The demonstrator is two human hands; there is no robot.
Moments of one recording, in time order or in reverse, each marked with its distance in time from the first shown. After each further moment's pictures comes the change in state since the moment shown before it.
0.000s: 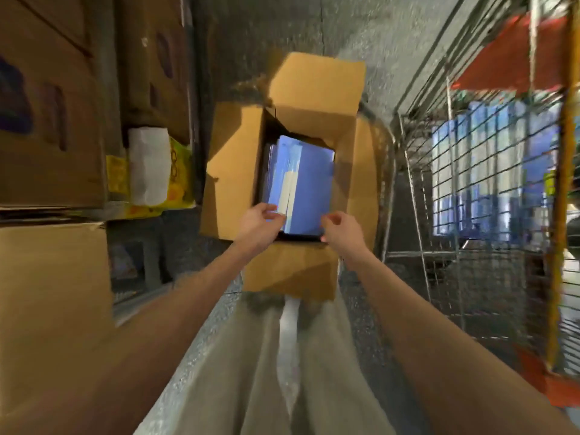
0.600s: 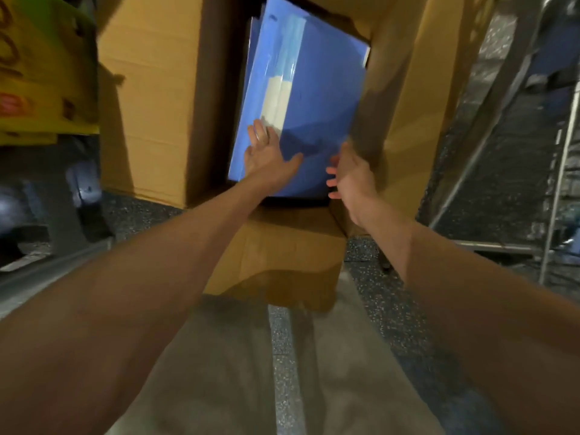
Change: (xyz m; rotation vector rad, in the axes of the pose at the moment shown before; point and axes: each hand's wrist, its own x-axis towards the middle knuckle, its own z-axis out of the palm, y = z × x) left_hand 0.271 -0.112 0.159 0.661 0.049 0.004; right_hand 0.271 0.122 0.072 0.239 -0.031 0.203
